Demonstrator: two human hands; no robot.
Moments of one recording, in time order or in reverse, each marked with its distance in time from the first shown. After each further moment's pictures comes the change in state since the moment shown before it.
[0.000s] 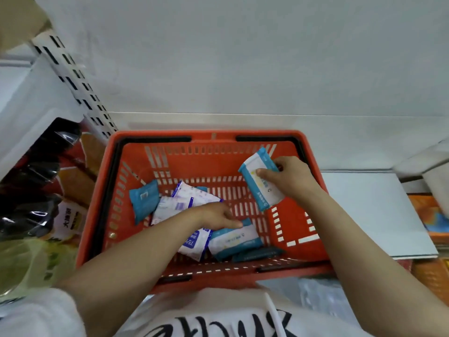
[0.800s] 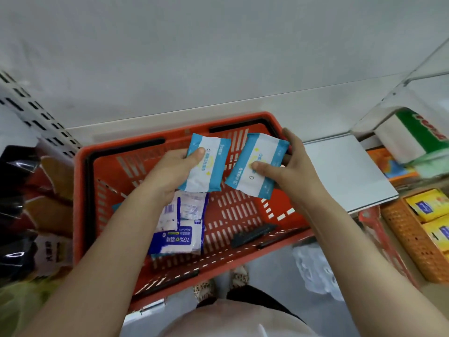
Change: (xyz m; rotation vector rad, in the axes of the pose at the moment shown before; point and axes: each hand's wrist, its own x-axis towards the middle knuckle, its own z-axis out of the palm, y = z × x) left_hand -0.076 0.031 -0.067 -0.883 0.374 0.267; right_hand -0.083 -0.005 -0.002 0.870 0.263 0.042
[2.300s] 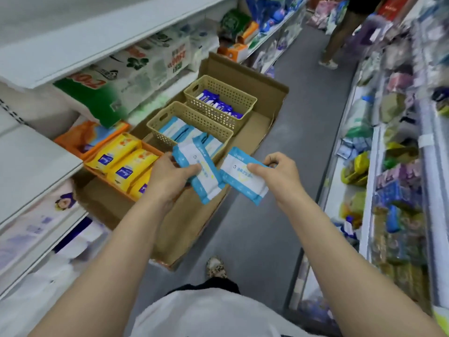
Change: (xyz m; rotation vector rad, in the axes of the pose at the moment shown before) left_hand -0.183 -0.172 0.821 0.289 -0.455 0.136; right_hand -0.290 0.210 -0.761 0.036 0.890 0.245
